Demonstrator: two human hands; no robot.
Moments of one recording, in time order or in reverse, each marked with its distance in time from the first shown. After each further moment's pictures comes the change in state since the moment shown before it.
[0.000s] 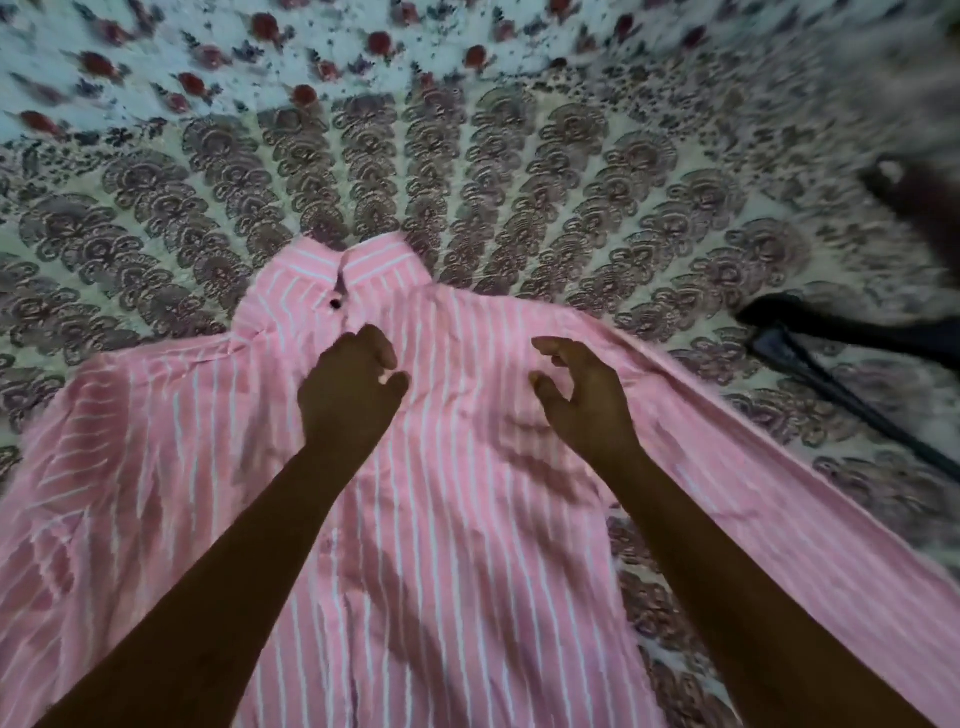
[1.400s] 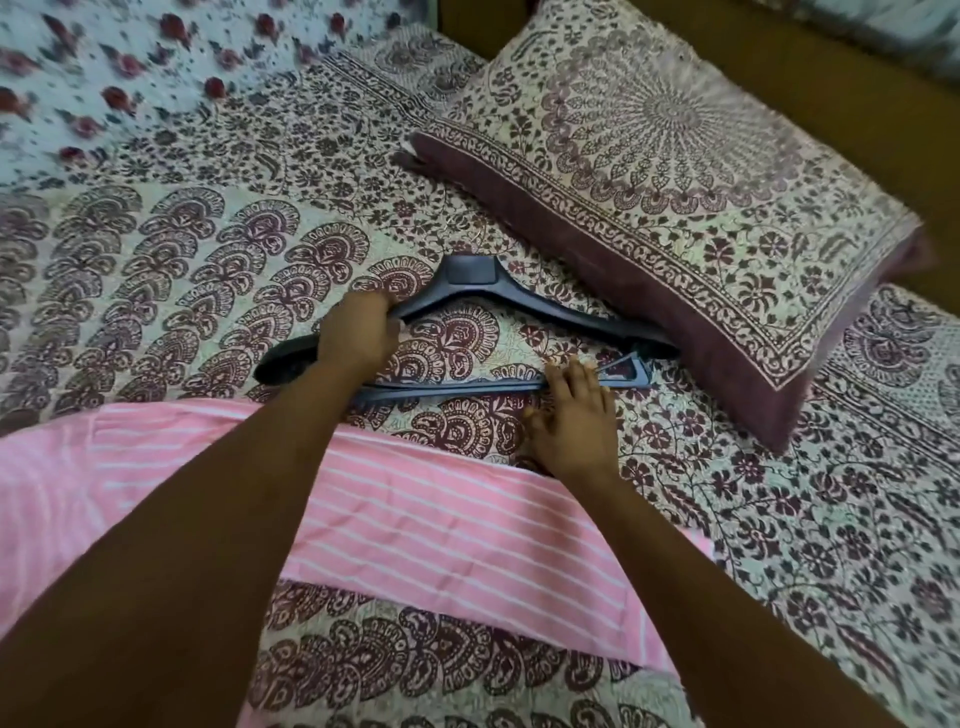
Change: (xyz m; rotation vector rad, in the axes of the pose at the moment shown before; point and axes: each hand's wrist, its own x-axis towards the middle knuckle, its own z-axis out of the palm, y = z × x) left_hand -0.026 0.342 0.238 0.224 -0.283 0.721; right_hand -0.148 0.238 -0.242 -0.450 0.253 0.630
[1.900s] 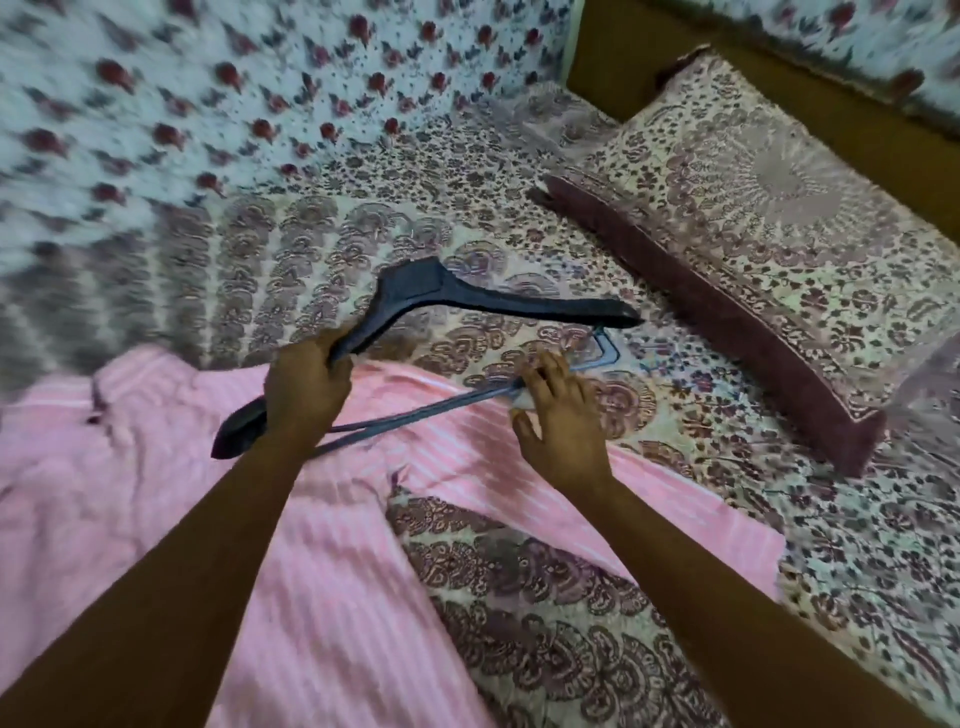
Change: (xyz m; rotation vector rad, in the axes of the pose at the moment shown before) left_hand -0.168 -0.128 -0.124 -0.127 0.280 -0.336; right_hand -0.088 -0.144 -0.014 0.027 0.060 -0.455
